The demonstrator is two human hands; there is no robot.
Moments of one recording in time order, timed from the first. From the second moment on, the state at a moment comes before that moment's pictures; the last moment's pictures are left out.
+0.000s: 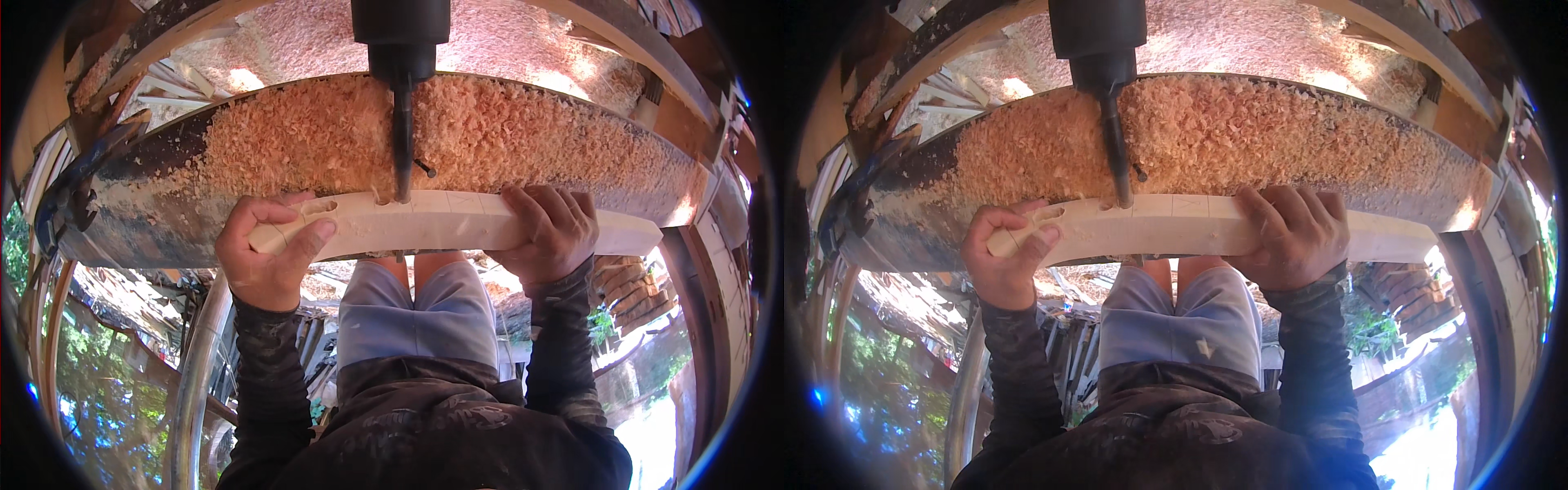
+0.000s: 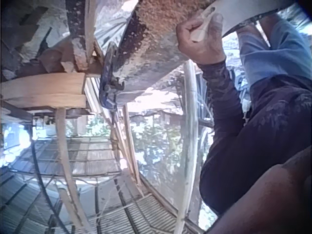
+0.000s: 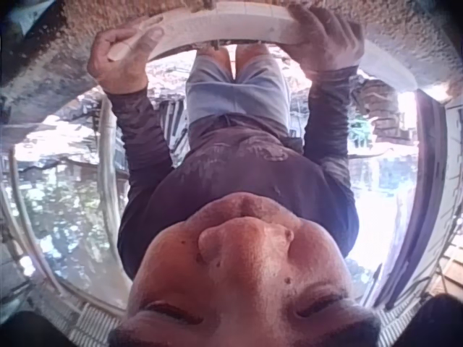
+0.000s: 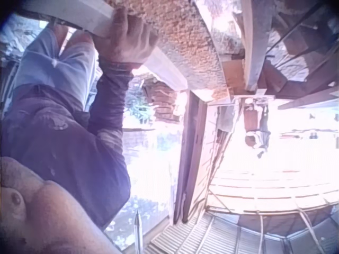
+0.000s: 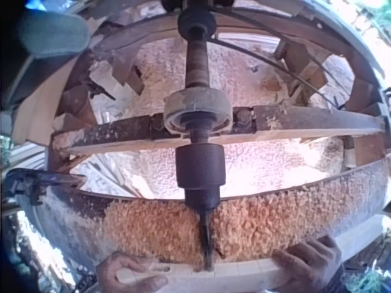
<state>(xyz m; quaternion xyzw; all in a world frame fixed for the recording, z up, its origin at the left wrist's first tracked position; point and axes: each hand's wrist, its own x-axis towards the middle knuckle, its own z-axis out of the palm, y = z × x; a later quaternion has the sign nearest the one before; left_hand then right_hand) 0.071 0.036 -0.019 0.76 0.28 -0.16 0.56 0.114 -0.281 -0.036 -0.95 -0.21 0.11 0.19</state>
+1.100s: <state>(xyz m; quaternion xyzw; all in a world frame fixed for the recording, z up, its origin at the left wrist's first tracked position) 0.096 0.035 -0.022 0.75 0.28 -0.14 0.59 0.138 -0.281 -0.034 -0.95 -0.22 0.13 0.17</state>
